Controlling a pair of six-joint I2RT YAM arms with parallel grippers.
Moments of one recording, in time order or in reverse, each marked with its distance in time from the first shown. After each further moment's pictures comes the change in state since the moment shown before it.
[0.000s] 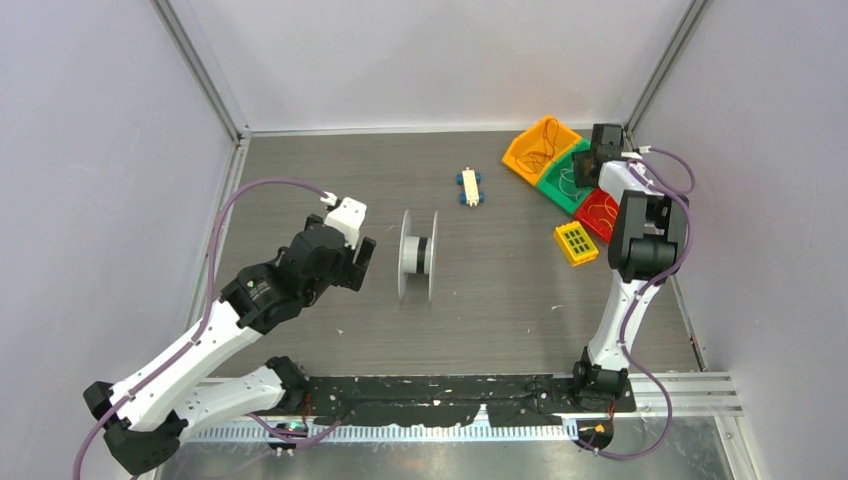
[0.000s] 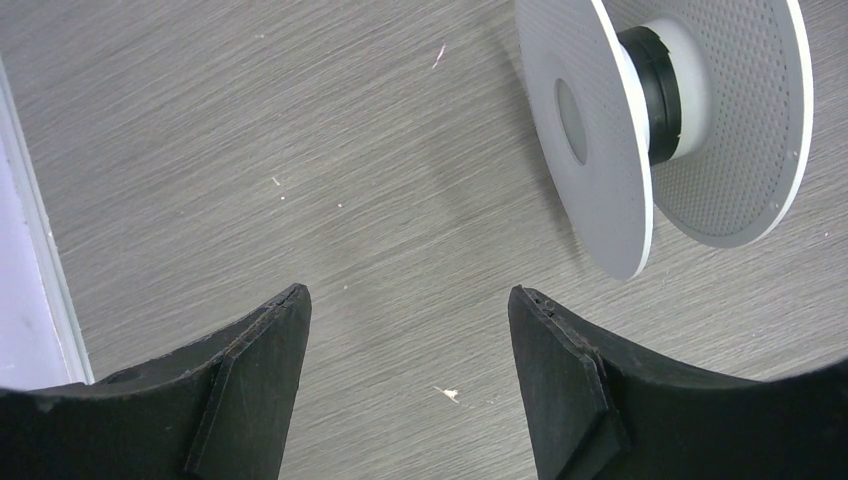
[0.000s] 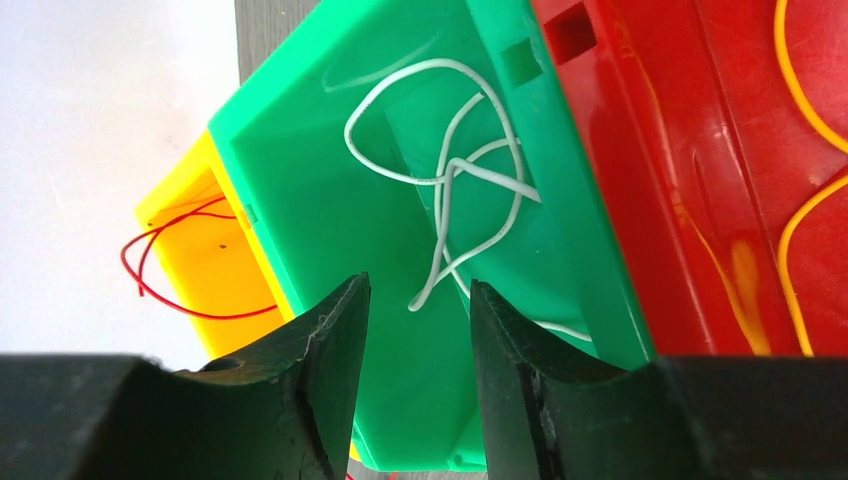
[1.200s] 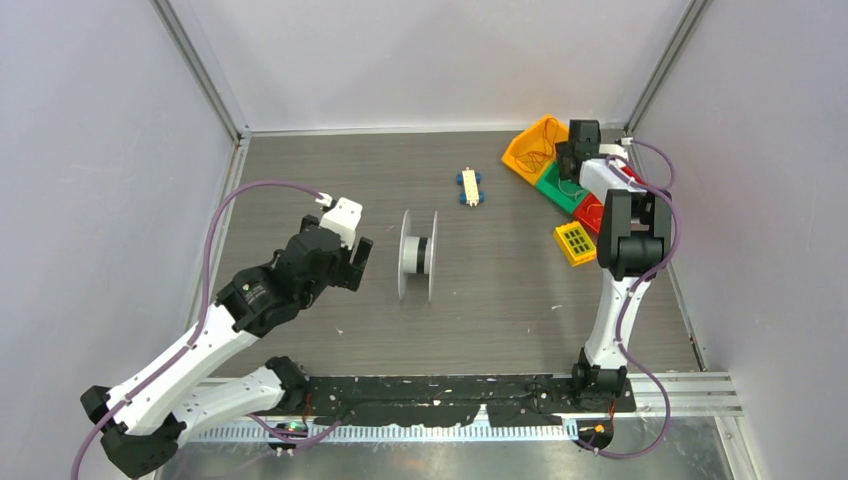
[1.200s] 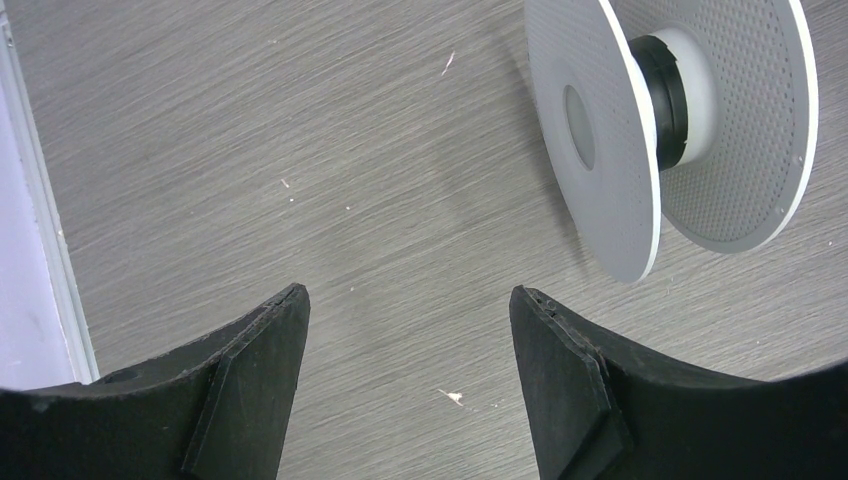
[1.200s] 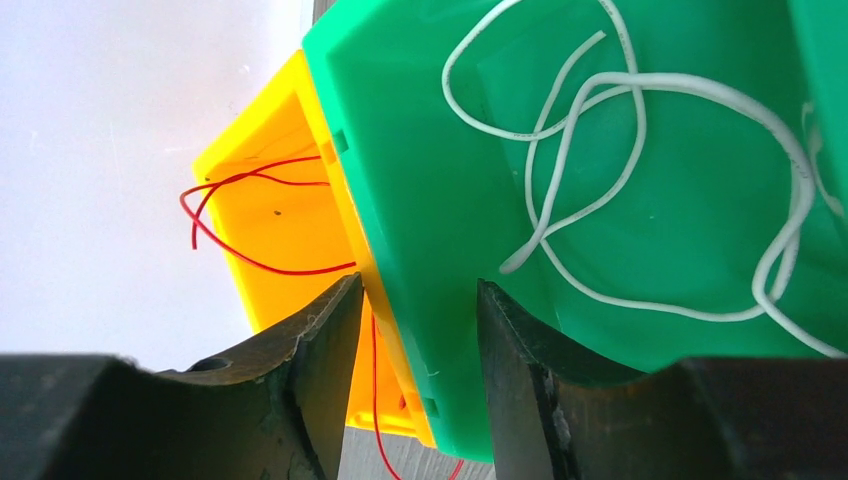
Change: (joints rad) left arm 0.000 -0.026 -0.008 0.005 -0.020 0.001; right arm 0.099 0.027 0.034 0.079 0.119 0.037
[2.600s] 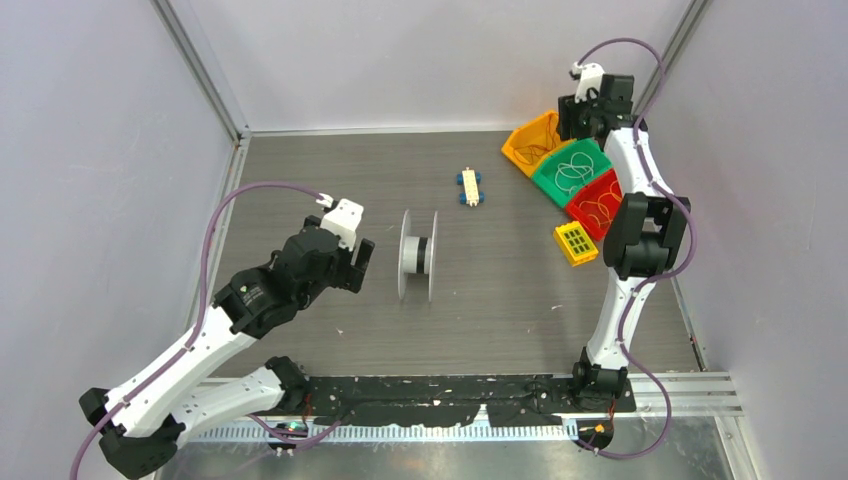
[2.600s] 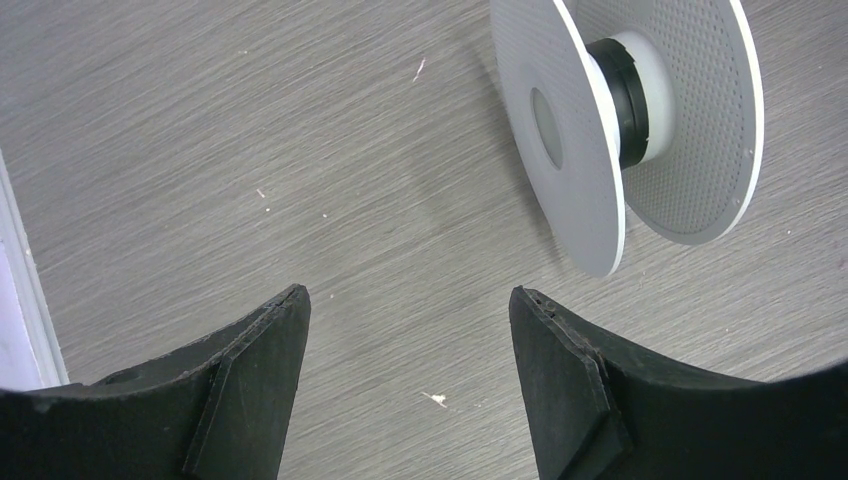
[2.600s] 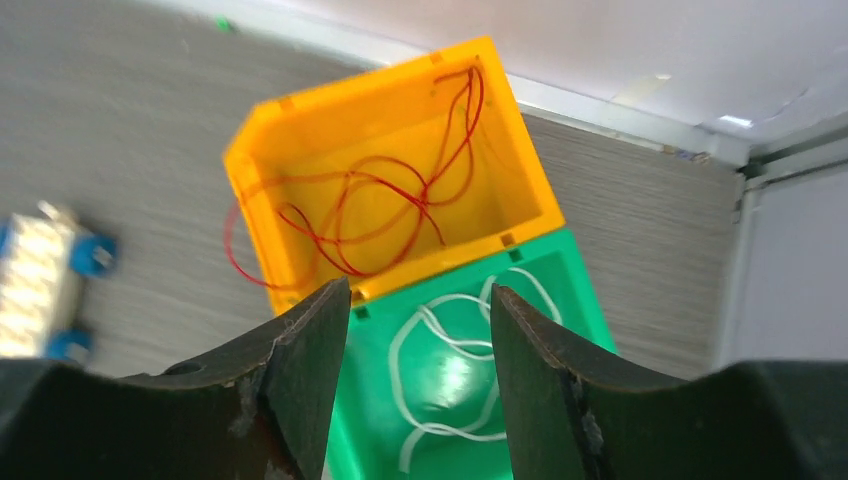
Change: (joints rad) left arm 0.000 -0.011 -0.001 0.010 0.053 0.003; right arm -0.060 0.005 0.388 -0.222 -0.539 -1.462
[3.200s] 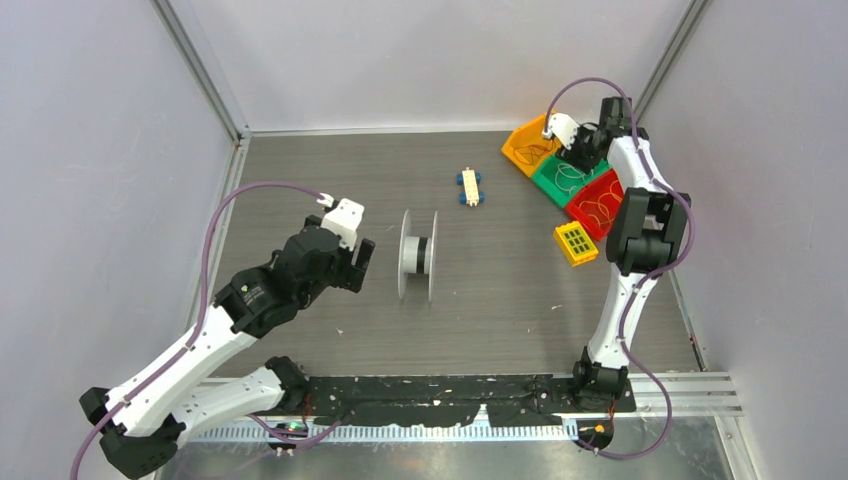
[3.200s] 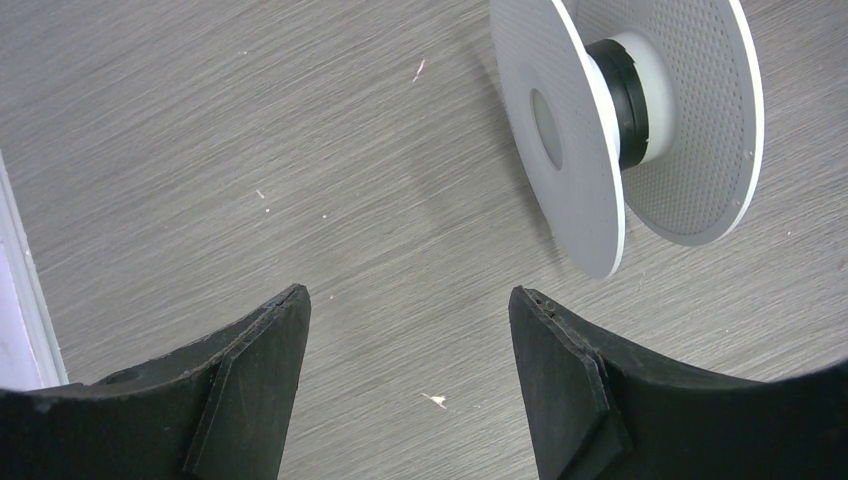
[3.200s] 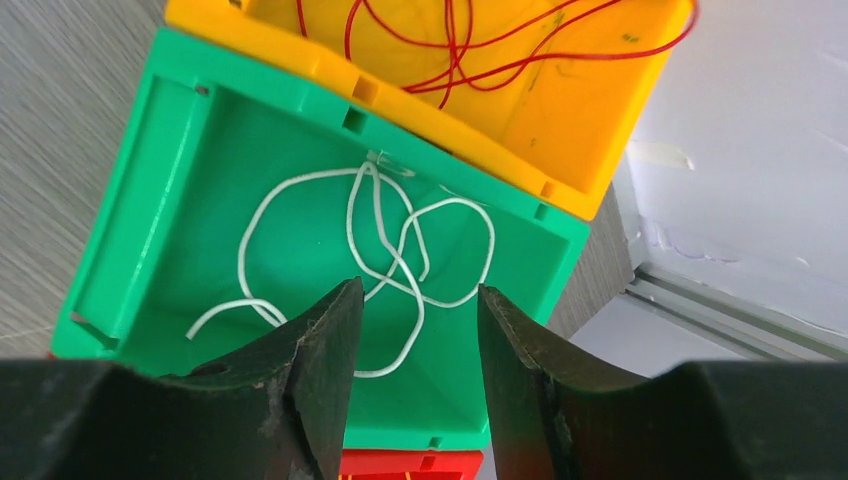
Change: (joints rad) left arm 0.000 0.002 0.000 0.004 0.001 0.000; right arm -0.043 0.031 -0.094 -0.188 -0.100 -1.086
